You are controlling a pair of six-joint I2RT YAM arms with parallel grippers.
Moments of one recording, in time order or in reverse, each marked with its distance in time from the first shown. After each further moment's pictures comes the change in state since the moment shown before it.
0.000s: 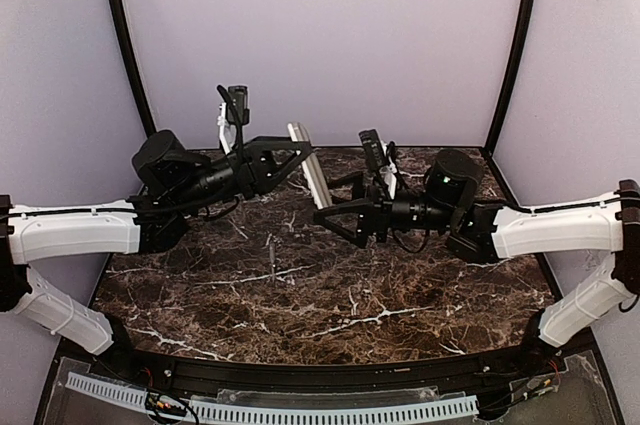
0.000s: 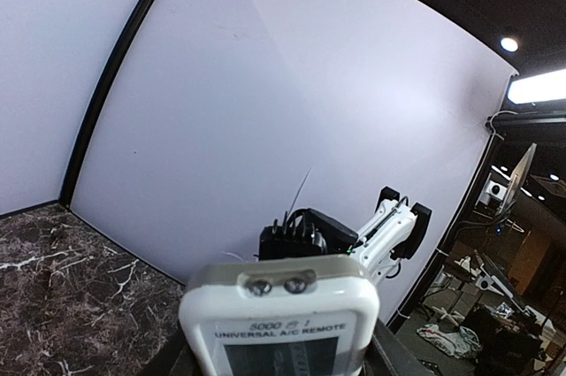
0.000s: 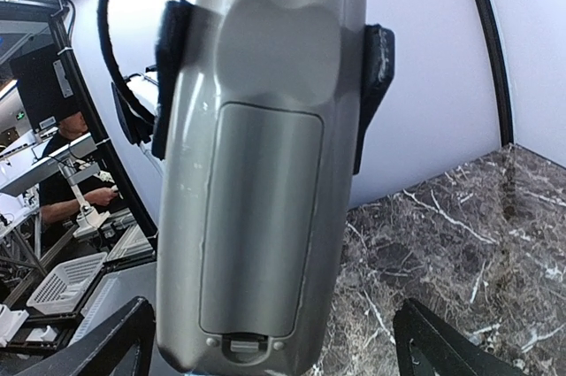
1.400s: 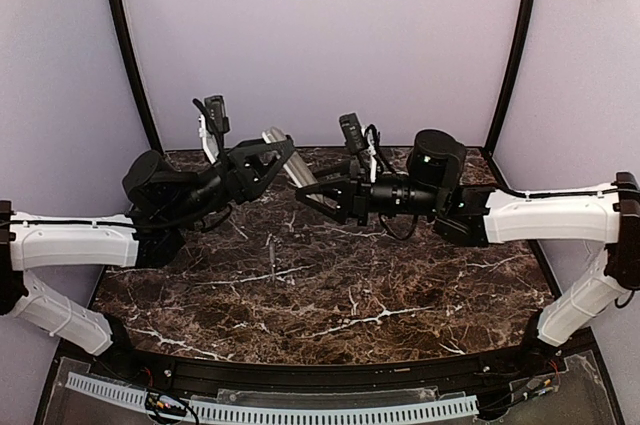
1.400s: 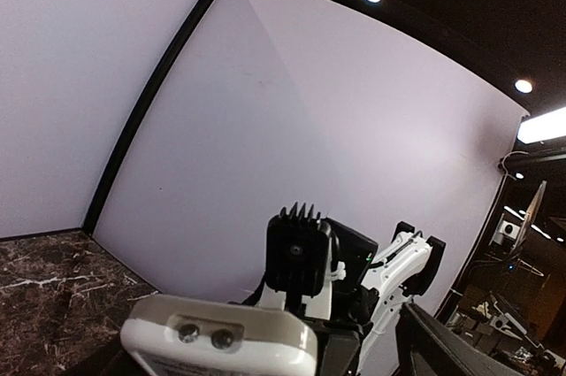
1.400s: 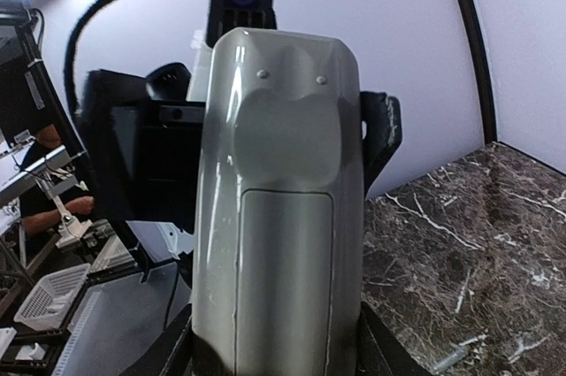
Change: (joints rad) left arm 0.002 -0.014 -0.131 0.245 -0.139 -0.024; right arm 0.020 0.067 0.160 -0.108 0.069 -0.010
